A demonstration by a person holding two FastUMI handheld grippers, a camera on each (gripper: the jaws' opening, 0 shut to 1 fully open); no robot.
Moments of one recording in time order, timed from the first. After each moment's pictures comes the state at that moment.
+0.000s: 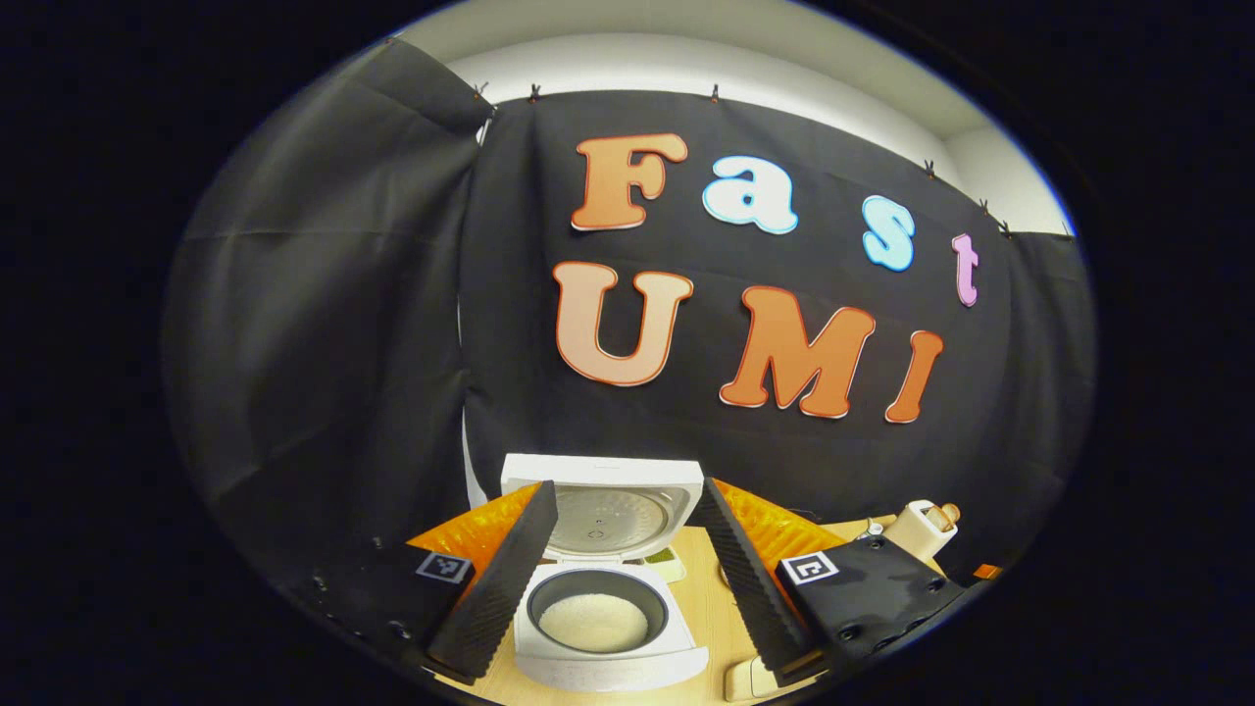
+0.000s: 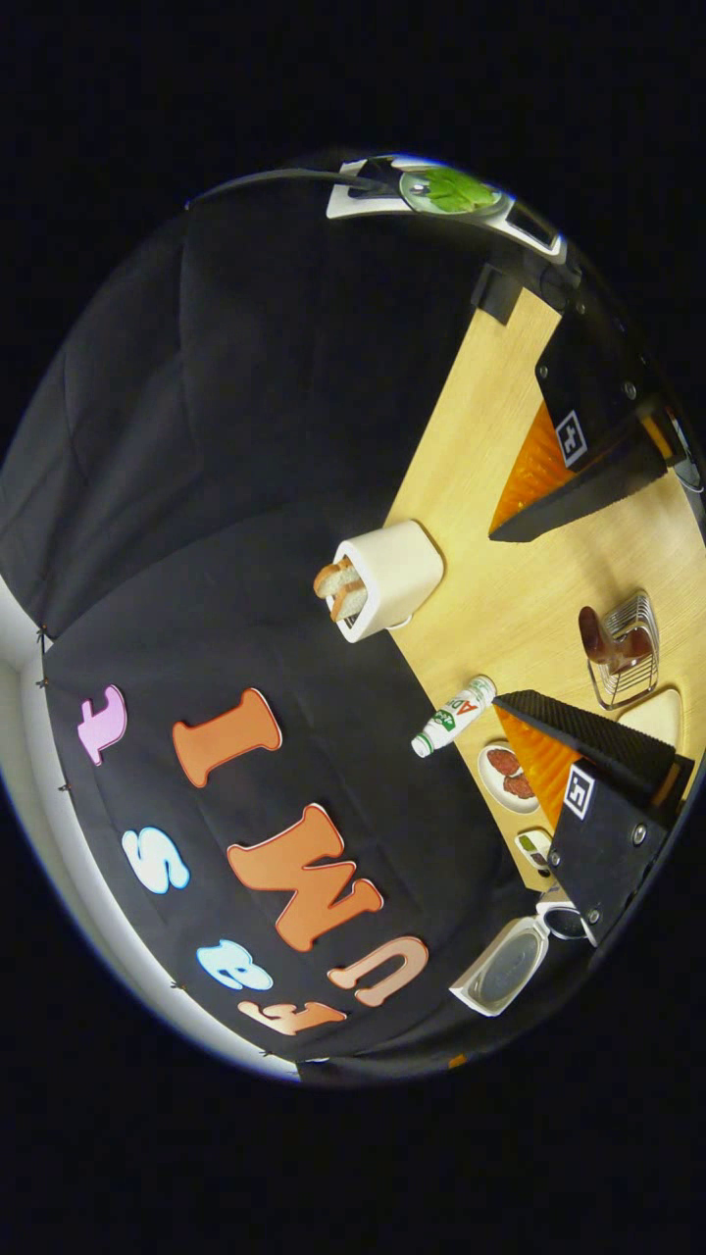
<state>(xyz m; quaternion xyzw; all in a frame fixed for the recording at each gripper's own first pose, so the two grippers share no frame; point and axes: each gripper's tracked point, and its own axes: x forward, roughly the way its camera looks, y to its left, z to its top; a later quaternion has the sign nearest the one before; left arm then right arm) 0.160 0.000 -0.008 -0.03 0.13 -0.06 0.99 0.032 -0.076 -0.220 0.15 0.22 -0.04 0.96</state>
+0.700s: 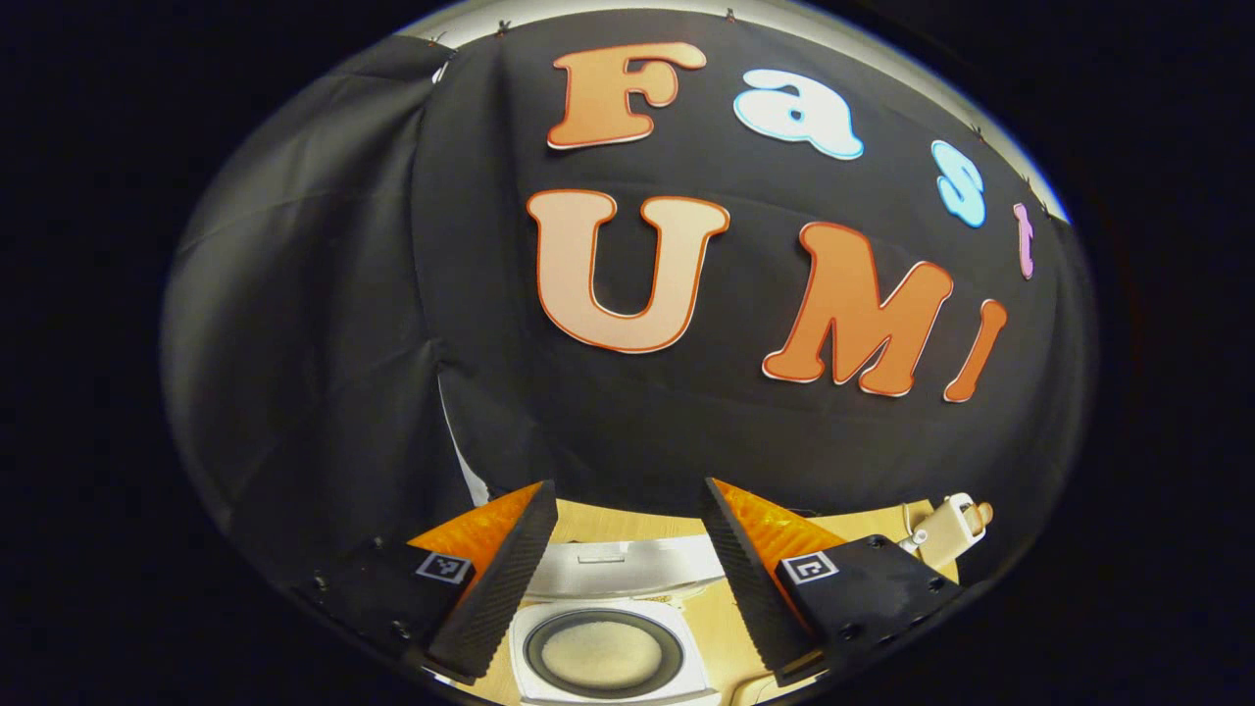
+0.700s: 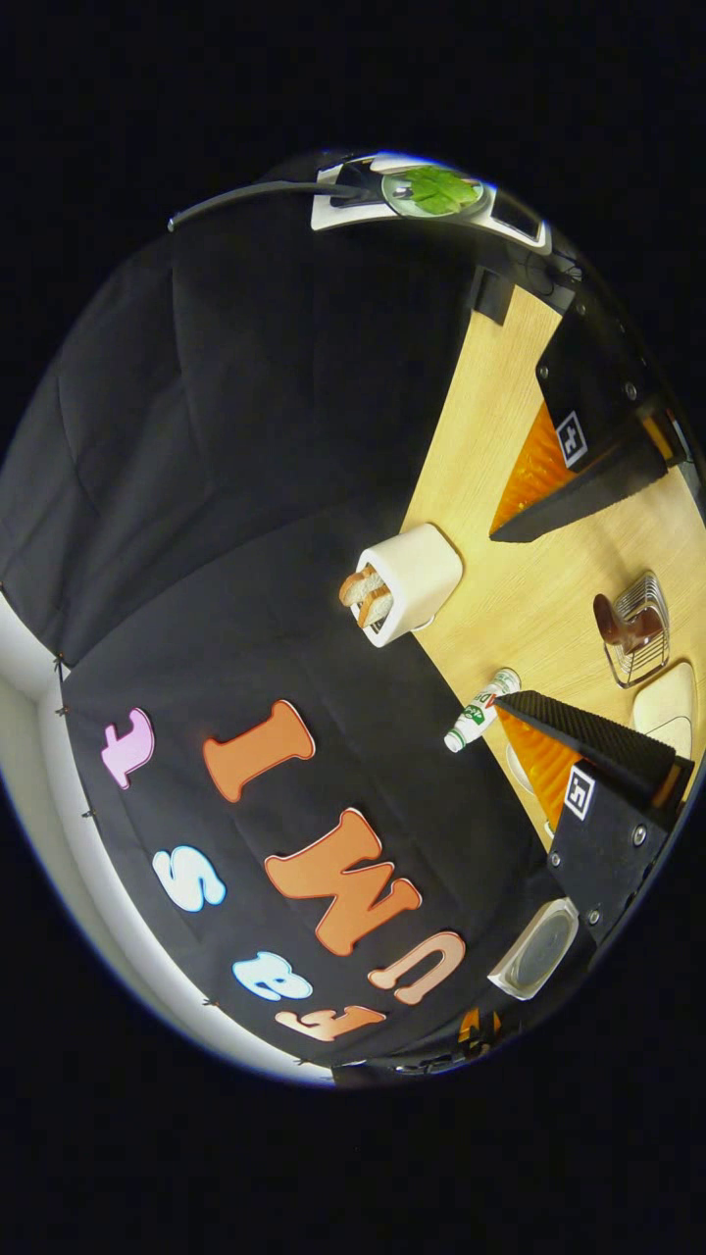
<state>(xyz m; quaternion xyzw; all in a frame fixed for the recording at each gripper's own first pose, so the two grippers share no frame) 0.340 -0.018 -0.054 -0.02 0.24 -0.05 0.97 0.033 -0.078 -0.203 0.20 0.20 -0.06 0.96</state>
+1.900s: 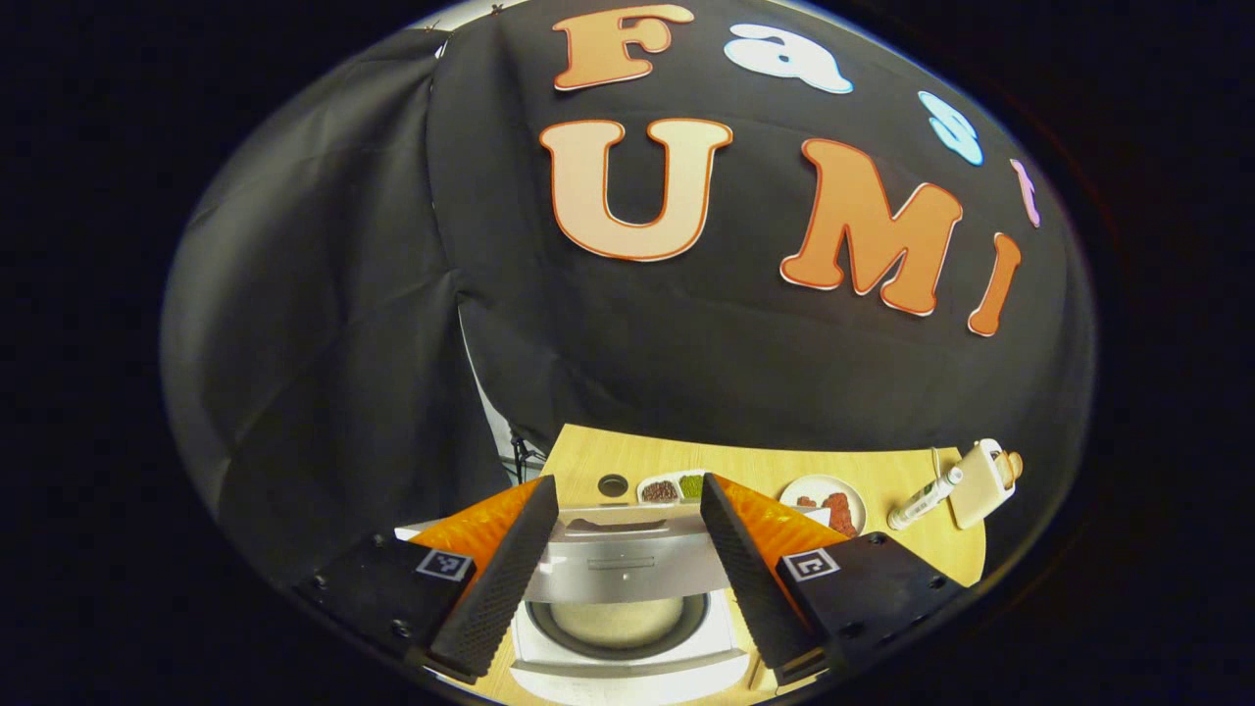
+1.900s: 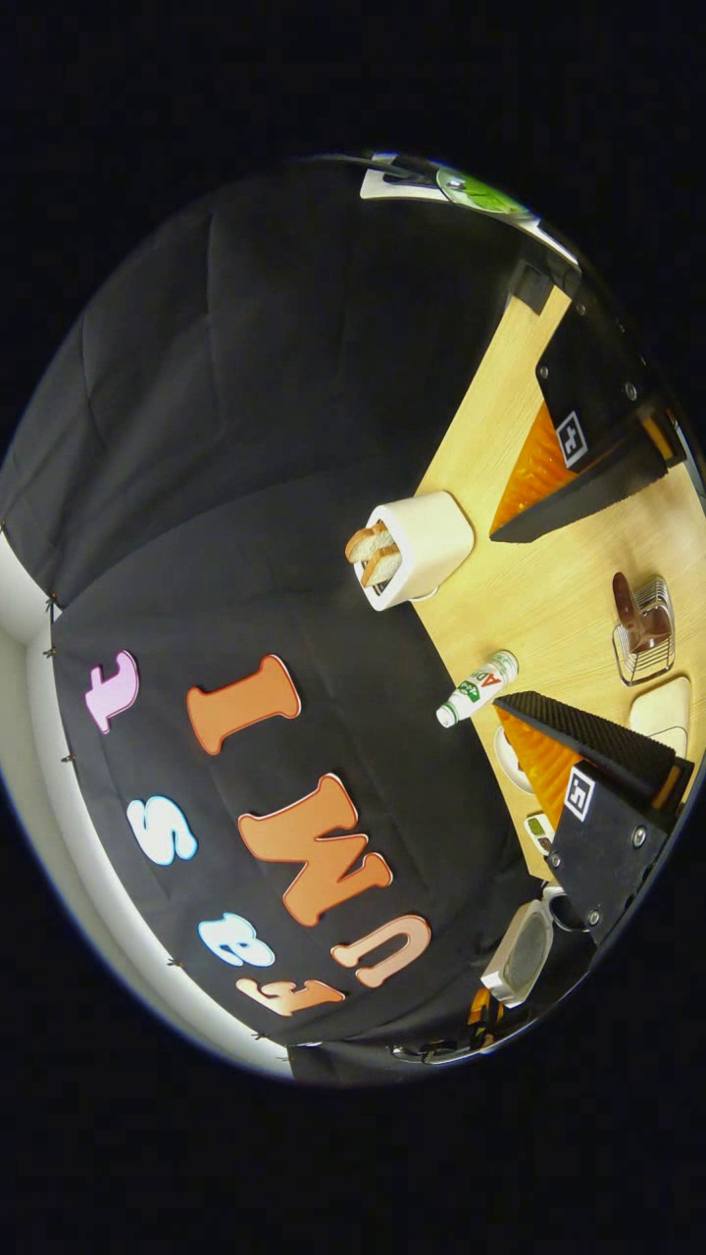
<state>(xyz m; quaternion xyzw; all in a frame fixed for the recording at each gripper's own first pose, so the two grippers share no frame) 0.241 -0.015 -0.143 0.00 0.31 -0.02 0.95 0.052 -0.048 -0.191 0.14 0.21 0.01 0.97</state>
